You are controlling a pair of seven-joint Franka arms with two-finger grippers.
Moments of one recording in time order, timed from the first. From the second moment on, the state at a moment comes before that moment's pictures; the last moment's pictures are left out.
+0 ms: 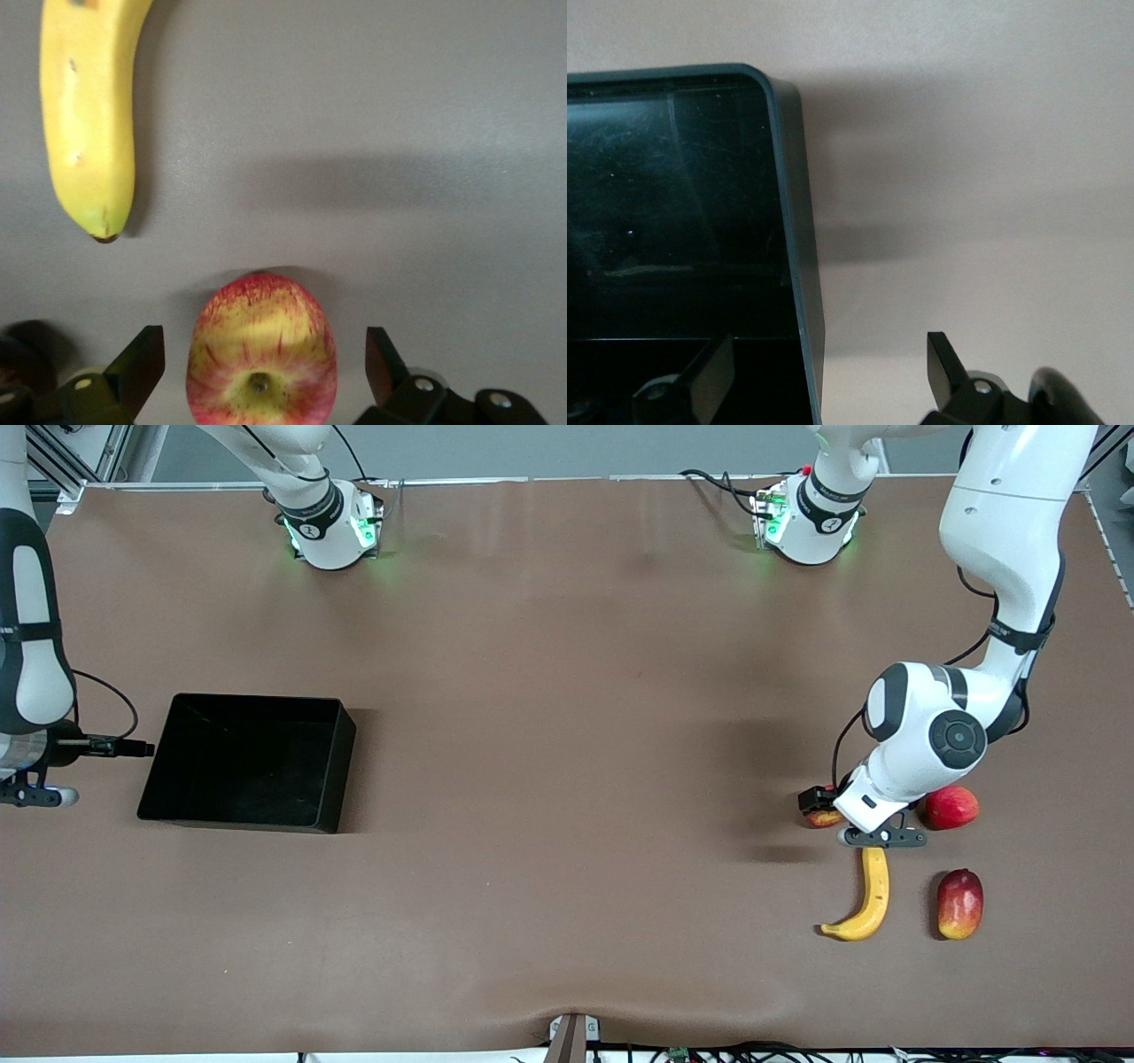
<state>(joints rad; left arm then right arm) 0.01 0.54 -0.12 -1.92 0.05 2.49 -0.10 -0.31 0.46 -0.10 -1.75 0.00 1.93 -0.33</state>
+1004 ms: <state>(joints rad) 0.01 0.50 -0.13 -1.90 0.05 2.44 -0.10 -0.31 0.49 -0.09 -1.72 0.09 1.86 -0.40</state>
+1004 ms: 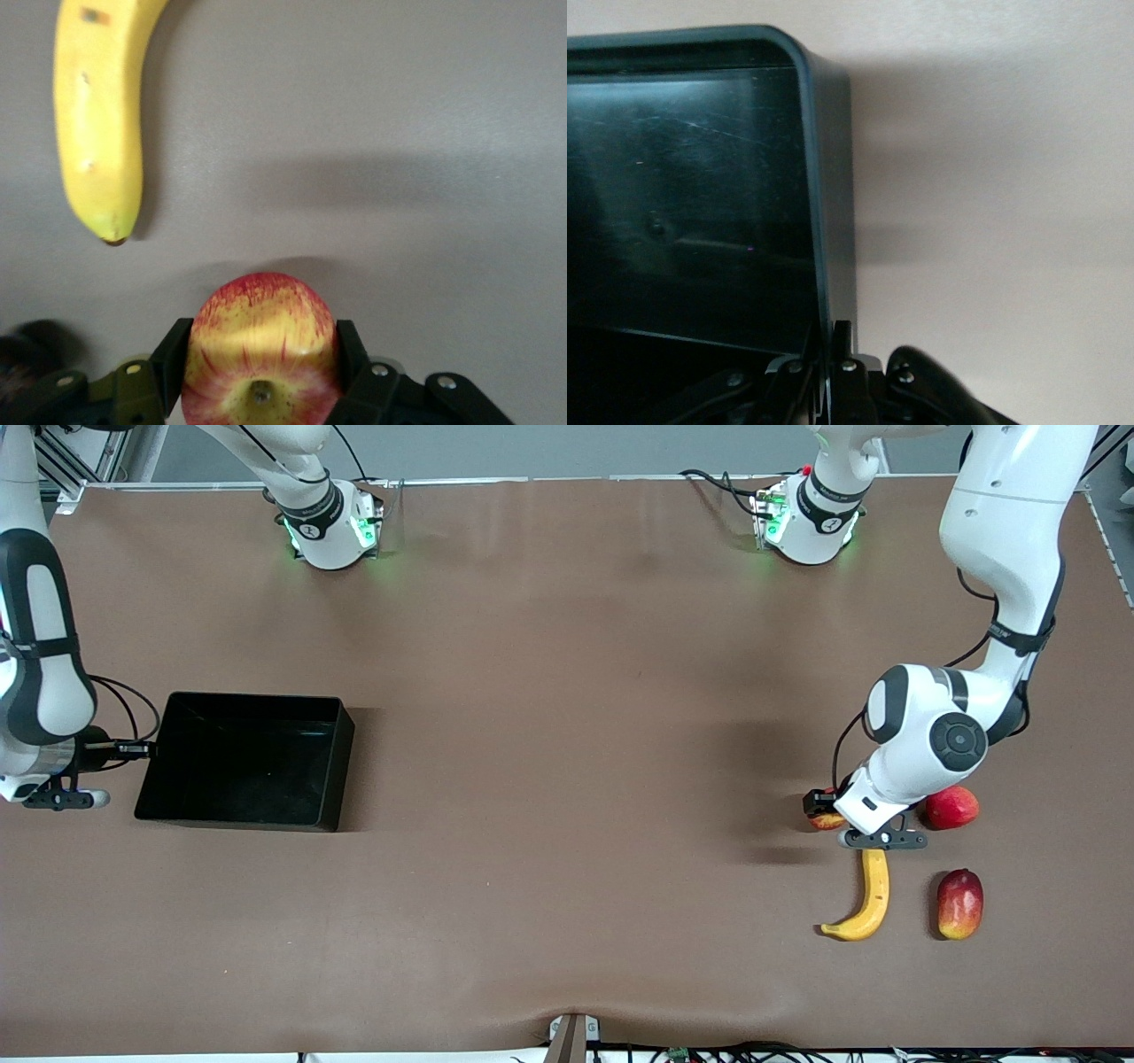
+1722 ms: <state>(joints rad) 0.01 0.34 -0.13 -1.84 0.05 2.20 -0.10 -0.12 0.47 -0.06 -1.58 0.33 1.60 -0.27</state>
